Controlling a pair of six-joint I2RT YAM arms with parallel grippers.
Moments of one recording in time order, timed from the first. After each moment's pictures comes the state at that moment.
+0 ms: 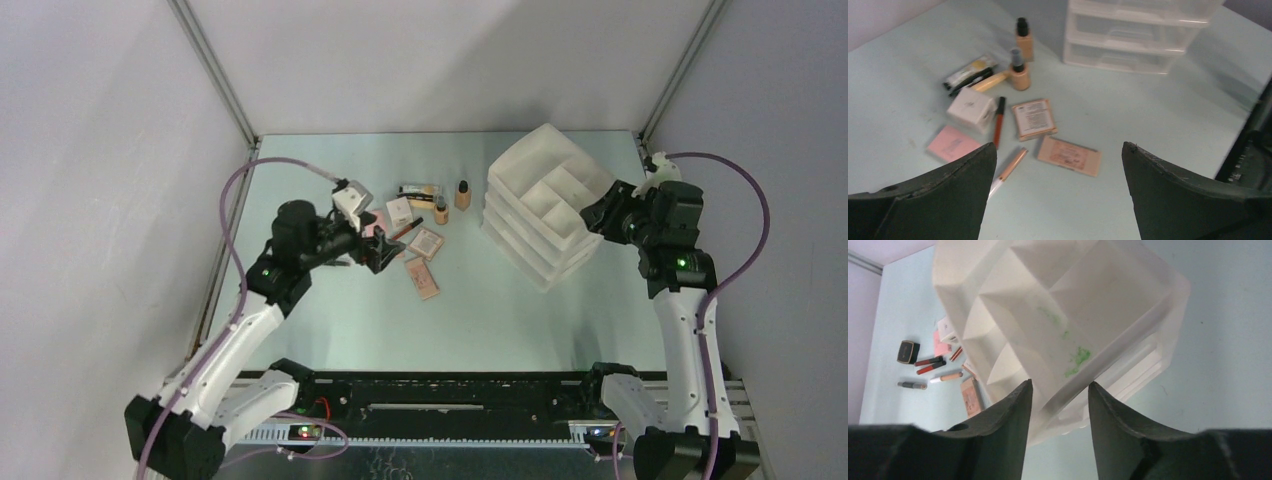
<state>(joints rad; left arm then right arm) -0.36 0.90 0.78 -0.17 0.49 0.07 -0.11 0.94 1.02 -0.57 -0.29 0.31</state>
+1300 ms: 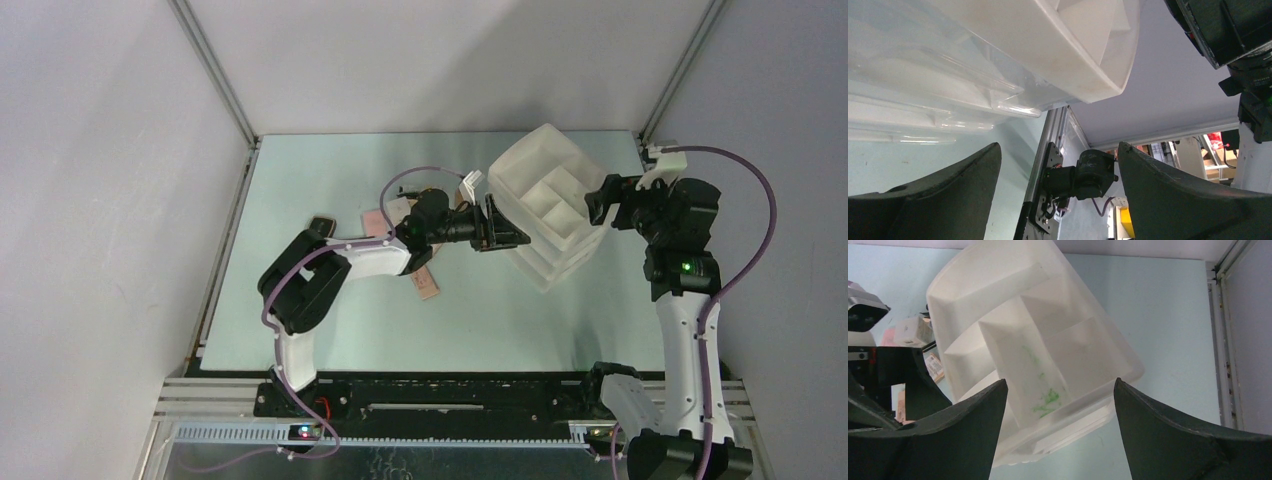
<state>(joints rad) -0.77 1.90 1.12 0.71 0.66 -1.07 -0.17 0.90 1.02 -0.40 -0.36 -0.02</state>
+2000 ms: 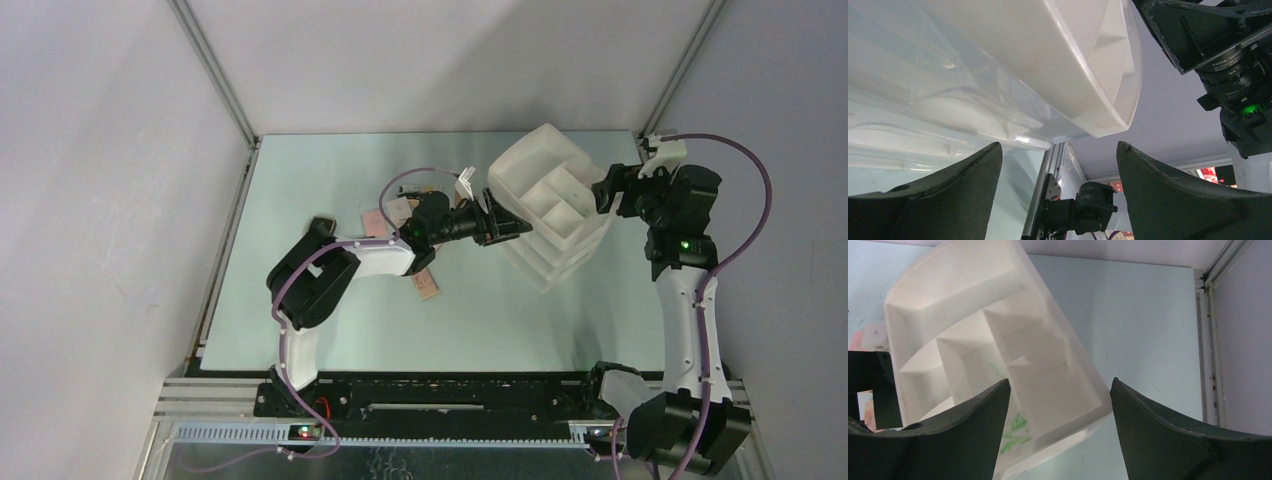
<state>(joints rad) -0.77 1.95 1.13 0.82 0.53 -1.15 -0.23 1.03 1.02 -0.29 -0.40 -0.07</state>
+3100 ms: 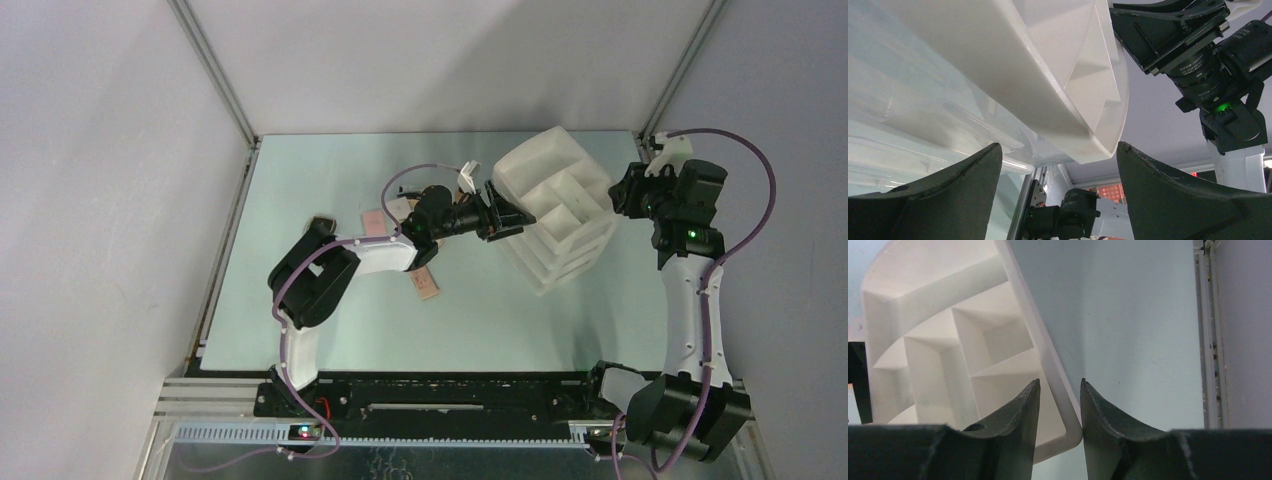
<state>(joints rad) -0.77 1.97 1.19 0.81 0.53 -1.22 -0.27 1.10 1.08 -0.40 -0.40 -0.07</state>
